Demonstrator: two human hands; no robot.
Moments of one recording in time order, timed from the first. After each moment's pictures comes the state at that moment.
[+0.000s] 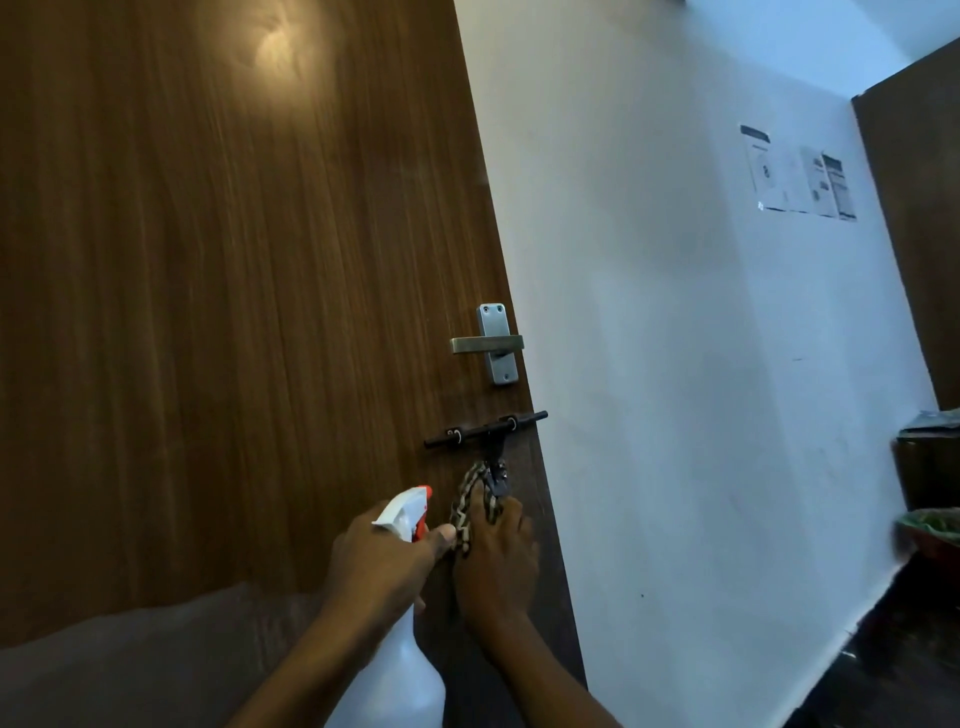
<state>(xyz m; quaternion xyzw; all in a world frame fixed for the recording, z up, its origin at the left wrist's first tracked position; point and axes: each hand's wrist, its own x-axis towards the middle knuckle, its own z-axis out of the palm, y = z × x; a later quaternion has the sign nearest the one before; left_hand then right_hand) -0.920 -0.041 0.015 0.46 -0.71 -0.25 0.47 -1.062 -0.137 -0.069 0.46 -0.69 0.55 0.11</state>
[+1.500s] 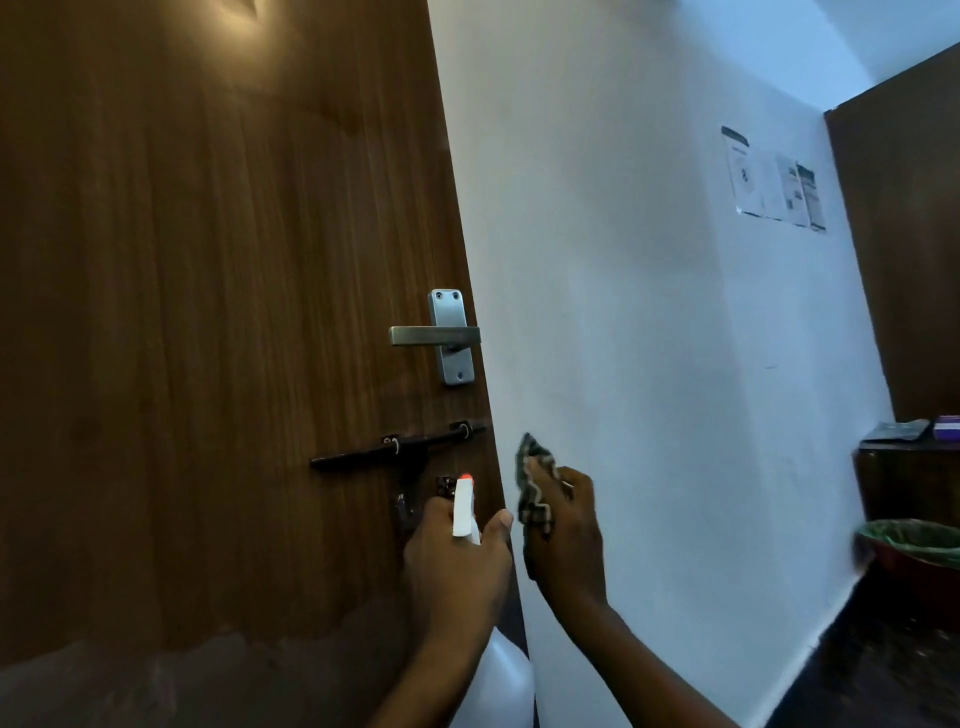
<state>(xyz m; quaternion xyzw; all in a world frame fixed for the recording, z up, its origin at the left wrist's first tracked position) -1.026 -0.058 -0.002 0.43 -0.70 -0.23 0.52 -1.173 -0.112 -0.065 0.45 -0.57 0.64 0.23</state>
